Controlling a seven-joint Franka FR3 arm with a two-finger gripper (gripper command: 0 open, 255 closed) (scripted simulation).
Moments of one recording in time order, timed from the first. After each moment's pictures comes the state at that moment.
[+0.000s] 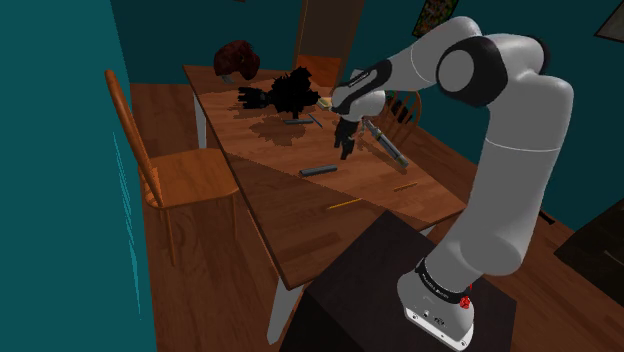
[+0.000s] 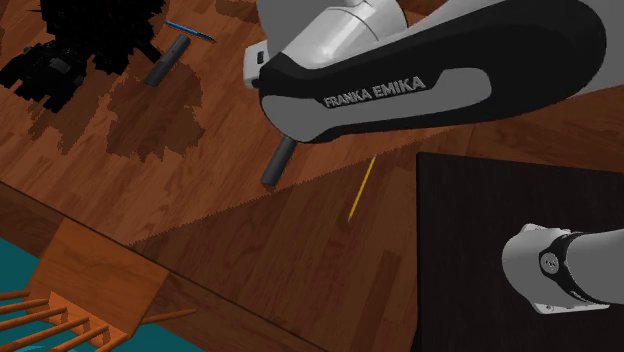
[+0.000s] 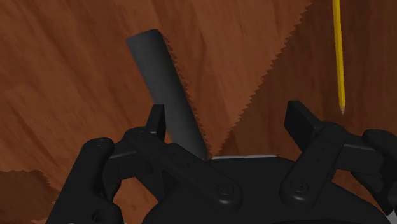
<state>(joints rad) 0.06 0.37 -0.49 -2.06 0.22 2.32 -1.50</state>
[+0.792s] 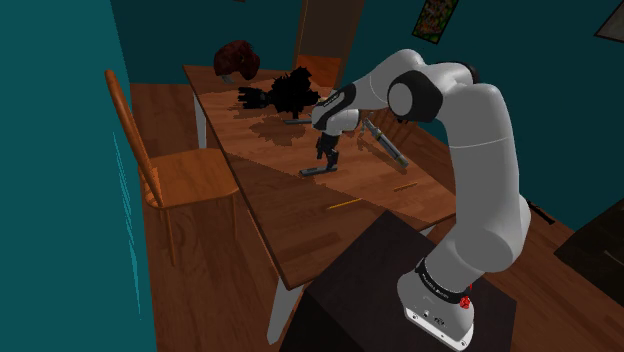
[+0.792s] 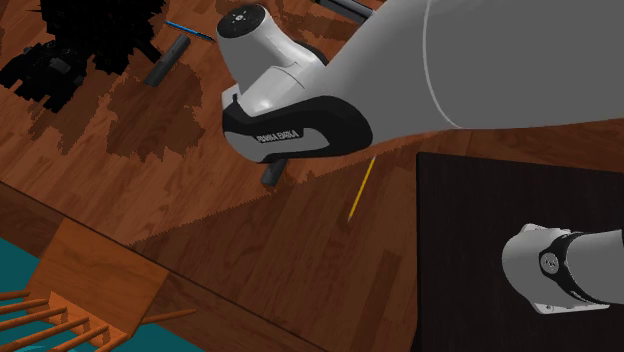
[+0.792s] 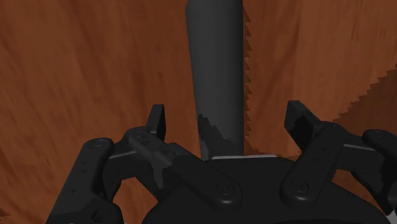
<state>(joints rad) -0.06 0.71 -0.35 -1.77 0.31 2.34 -1.75</state>
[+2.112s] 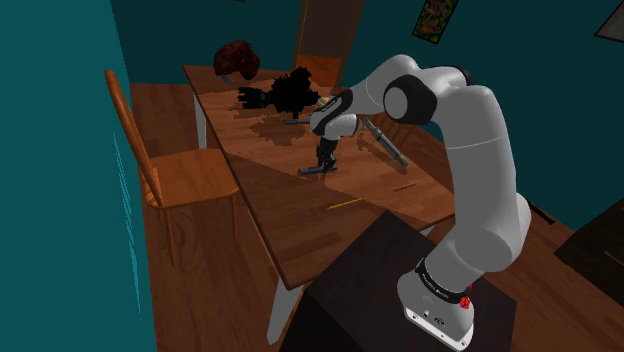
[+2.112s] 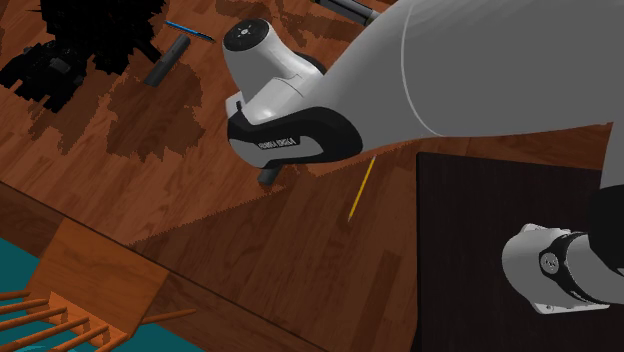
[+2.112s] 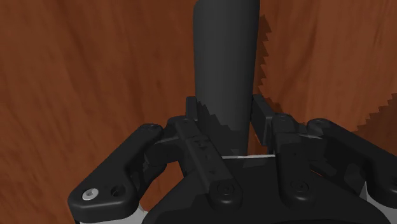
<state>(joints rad) -0.07 0.75 -0.34 -1.76 0.32 2.38 -1.76</state>
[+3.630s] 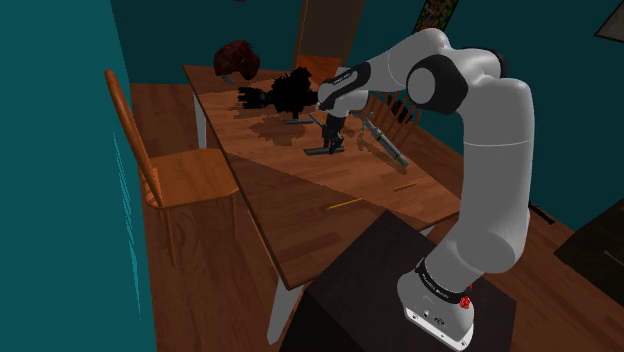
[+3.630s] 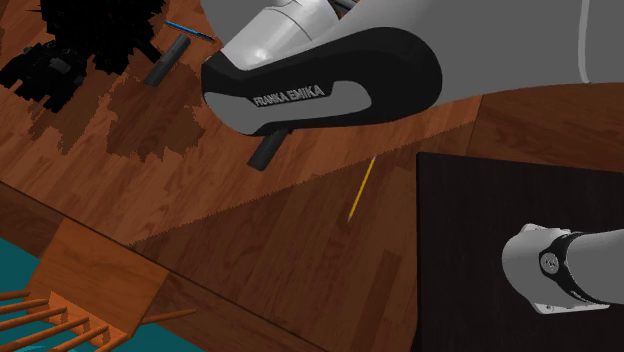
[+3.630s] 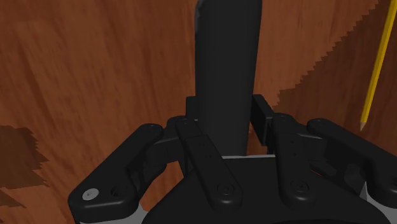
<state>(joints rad) -0.02 0.56 -0.40 -1.78 0.25 2.20 -1.71</state>
